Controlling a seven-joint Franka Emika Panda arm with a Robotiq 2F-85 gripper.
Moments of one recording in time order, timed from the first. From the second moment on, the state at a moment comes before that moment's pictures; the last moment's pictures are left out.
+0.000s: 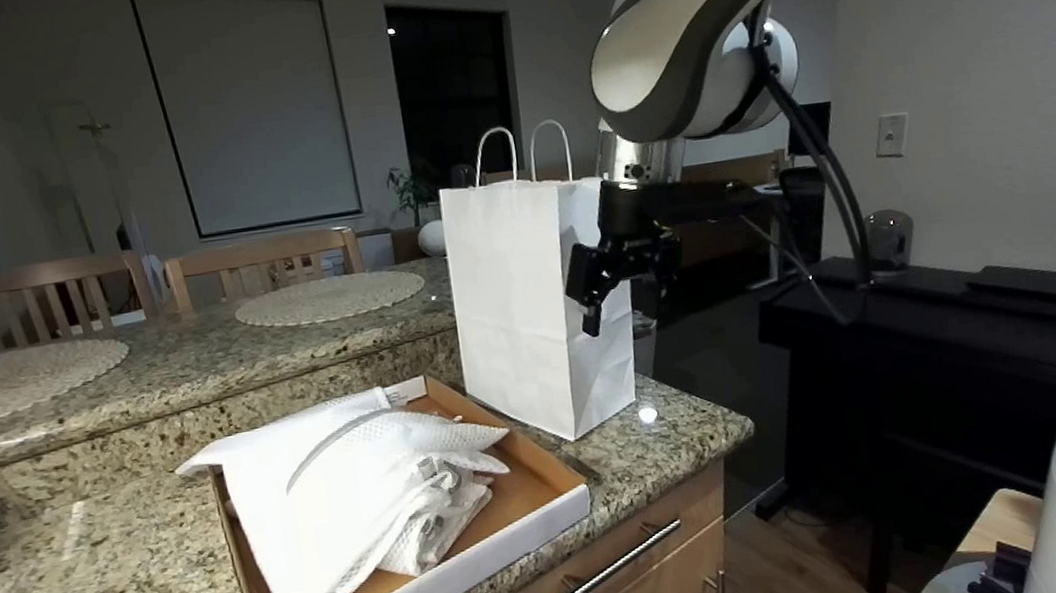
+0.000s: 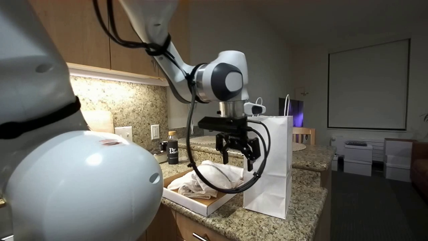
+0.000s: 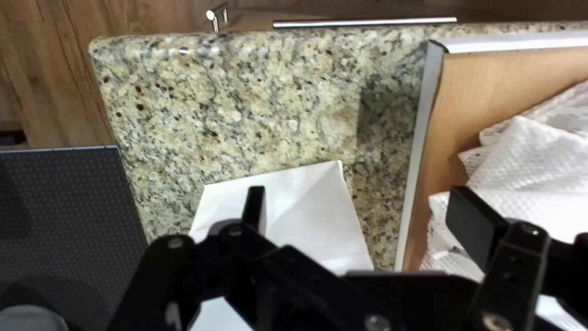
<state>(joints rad) 0.02 -0.46 -0.01 -2.69 0.05 2.41 0.06</state>
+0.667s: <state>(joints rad) 0.08 -0.60 0.43 -2.46 -0.01 2.27 0.37</state>
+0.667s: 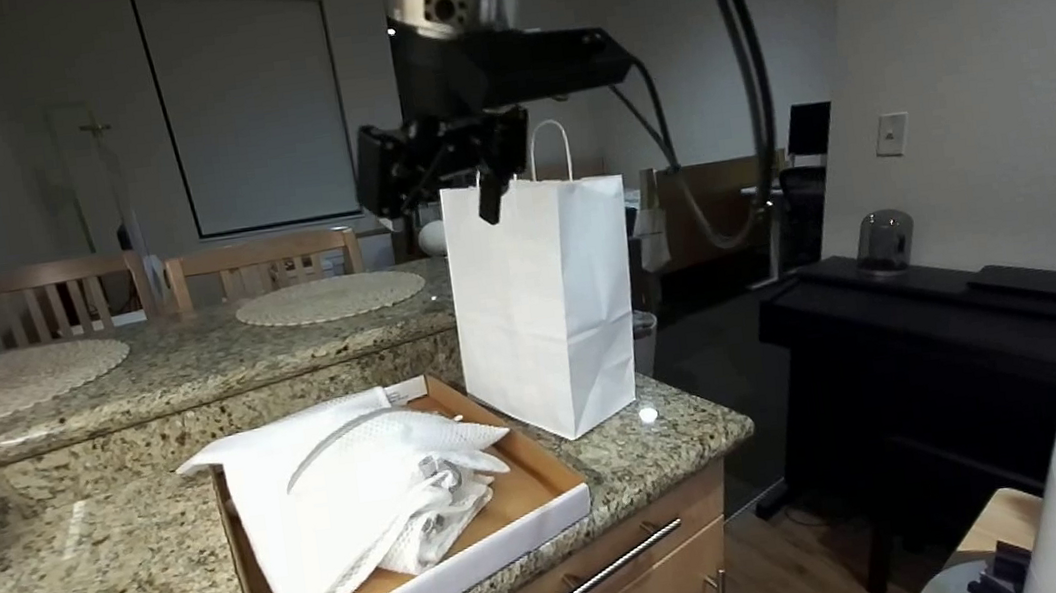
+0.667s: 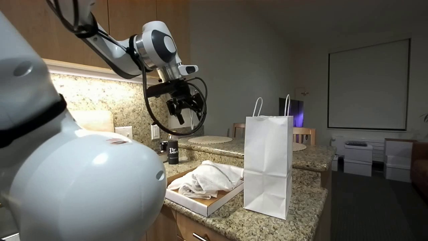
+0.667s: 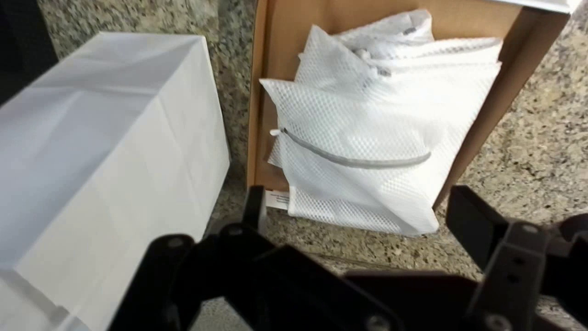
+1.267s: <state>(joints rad) -0.01 -0.02 0.50 -2.14 -0.24 2.28 0.35</state>
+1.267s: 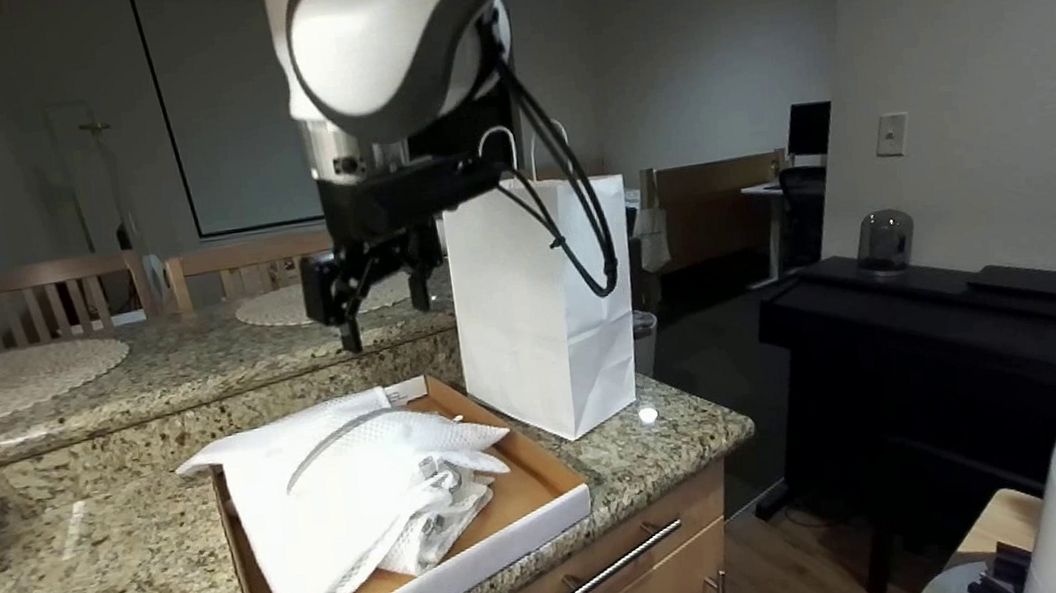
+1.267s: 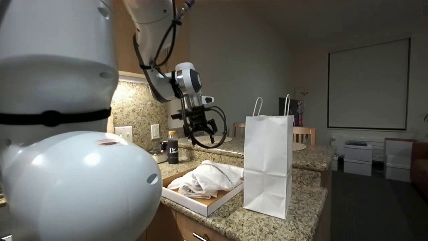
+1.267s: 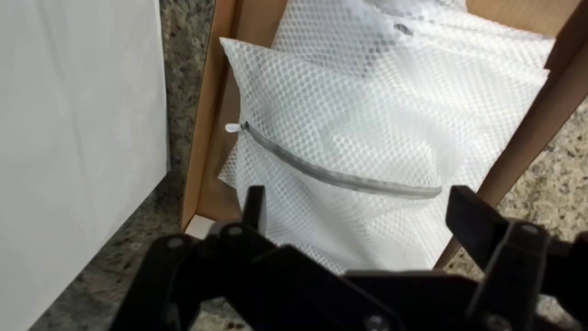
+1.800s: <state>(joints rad) 0.27 0.32 0.25 -1.92 -0.52 2.38 0.44</state>
